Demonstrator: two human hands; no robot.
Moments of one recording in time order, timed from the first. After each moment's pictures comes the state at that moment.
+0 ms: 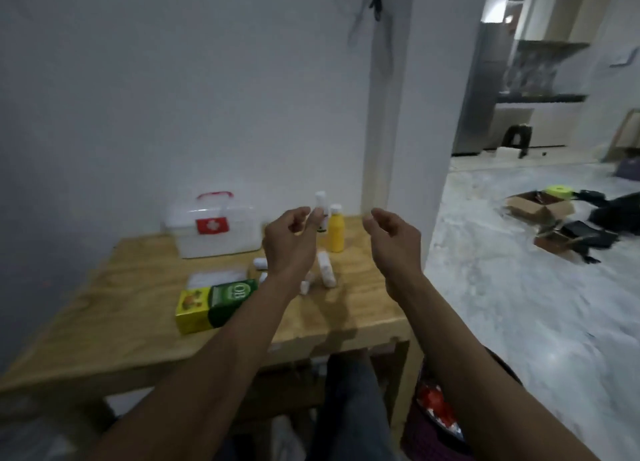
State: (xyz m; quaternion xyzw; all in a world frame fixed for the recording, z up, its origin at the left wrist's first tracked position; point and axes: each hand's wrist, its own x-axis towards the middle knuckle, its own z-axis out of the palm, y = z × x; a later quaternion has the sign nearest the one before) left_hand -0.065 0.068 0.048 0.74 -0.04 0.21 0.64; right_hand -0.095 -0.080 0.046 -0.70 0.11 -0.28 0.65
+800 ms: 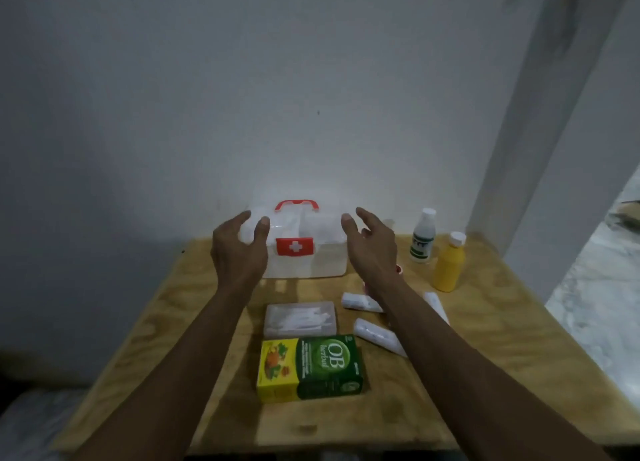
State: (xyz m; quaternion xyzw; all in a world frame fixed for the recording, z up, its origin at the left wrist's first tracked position) left_hand 0.075 0.274 0.023 0.78 0.13 0.30 0.54; right_hand 0.086 0.092 0.026 -0.75 0.06 -0.16 0.64
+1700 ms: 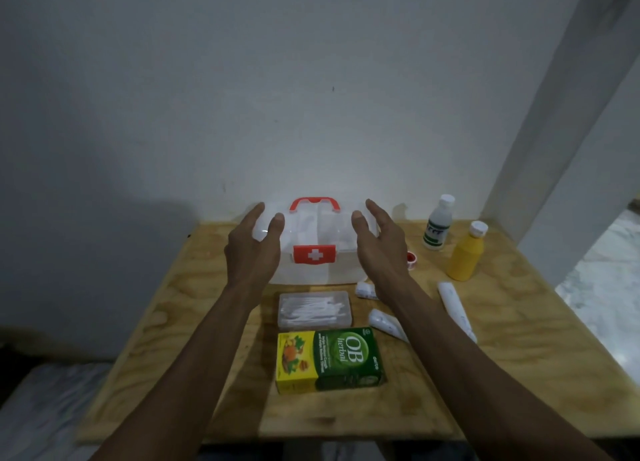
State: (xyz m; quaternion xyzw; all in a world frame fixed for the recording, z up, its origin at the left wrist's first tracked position) left_hand 0.070 0.282 0.023 0.79 0.13 0.21 0.57; right_hand 0.079 0.108 0.020 -0.76 0.08 -0.15 0.62
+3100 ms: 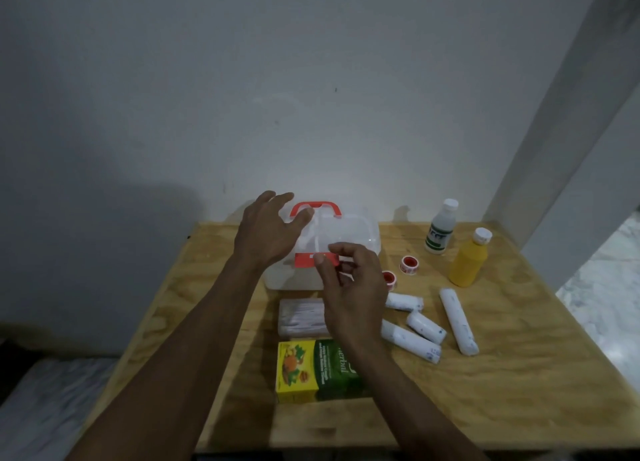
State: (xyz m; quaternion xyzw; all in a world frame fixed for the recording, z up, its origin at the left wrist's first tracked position) left_hand 0.127 0.287 0.031 0.95 0.01 0.14 0.29; right_hand 0.022 0.156 0.010 -0.75 0.01 -0.27 0.60
